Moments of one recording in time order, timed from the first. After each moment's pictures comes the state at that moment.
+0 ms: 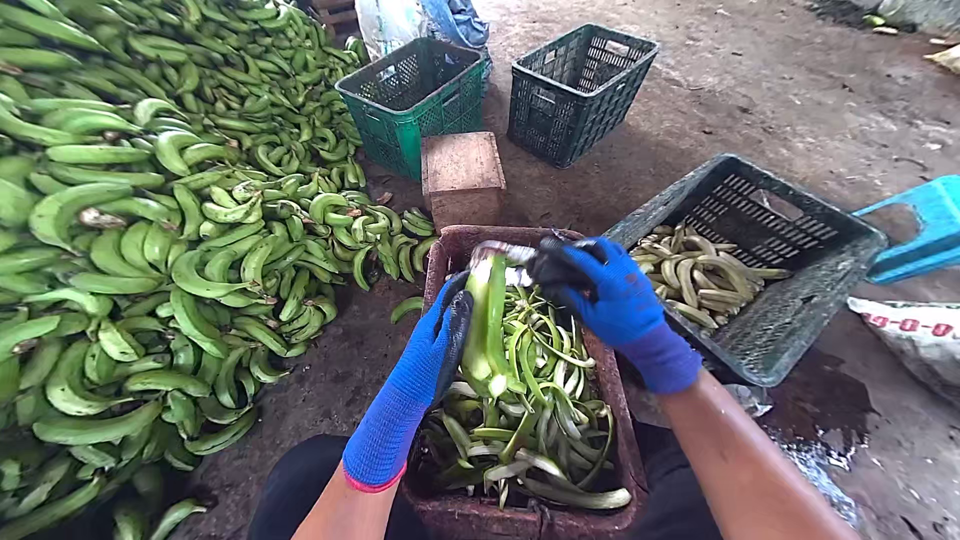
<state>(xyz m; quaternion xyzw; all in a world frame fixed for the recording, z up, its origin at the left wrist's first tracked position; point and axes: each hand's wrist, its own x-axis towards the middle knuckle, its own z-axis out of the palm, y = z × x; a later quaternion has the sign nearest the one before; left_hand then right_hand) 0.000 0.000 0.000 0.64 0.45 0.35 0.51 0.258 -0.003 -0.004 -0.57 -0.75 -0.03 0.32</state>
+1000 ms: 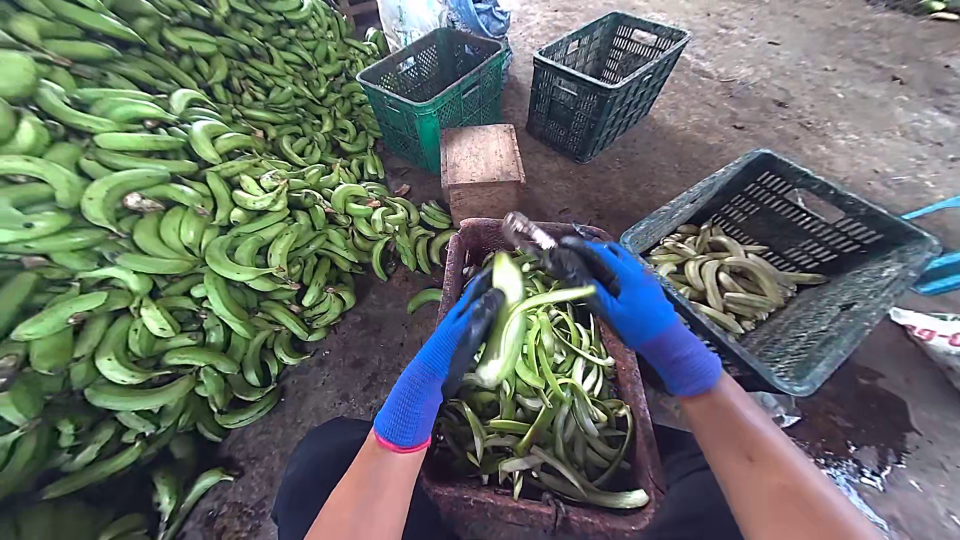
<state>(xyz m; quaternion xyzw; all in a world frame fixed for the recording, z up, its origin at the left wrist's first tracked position) -0.002 0.011 -0.014 0.59 0.40 0.34 0.62 0.247 -0.005 -0.008 -0.62 -0.71 0.15 0.30</state>
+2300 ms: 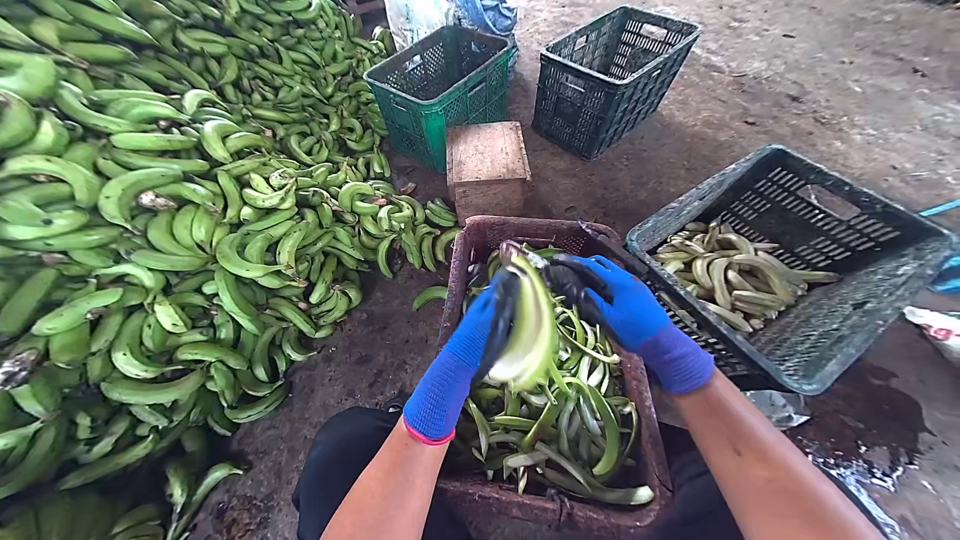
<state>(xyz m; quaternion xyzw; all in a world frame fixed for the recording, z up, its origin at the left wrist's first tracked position) 0.018 0.009 -0.014 0.58 0.44 0.33 0.60 0.247 -0.006 -0.019 -0.60 -0.72 0.22 0.26</state>
